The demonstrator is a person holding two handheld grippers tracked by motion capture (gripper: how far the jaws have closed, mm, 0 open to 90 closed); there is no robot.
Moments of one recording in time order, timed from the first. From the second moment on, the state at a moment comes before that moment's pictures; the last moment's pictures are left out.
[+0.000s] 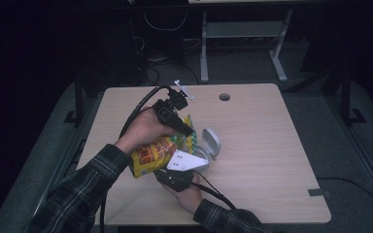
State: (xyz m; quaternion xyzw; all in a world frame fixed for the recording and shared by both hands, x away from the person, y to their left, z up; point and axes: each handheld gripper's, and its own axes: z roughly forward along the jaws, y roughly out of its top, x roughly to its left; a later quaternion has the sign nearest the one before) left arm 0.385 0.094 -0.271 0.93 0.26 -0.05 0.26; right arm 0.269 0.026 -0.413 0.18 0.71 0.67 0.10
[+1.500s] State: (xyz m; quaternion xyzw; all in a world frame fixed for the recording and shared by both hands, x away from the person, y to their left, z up) left arm 0.386 0.096 -0.269 0.93 0.26 -0.04 0.26; right arm 0.271 0.028 -0.412 0.18 0.71 0.67 0.10
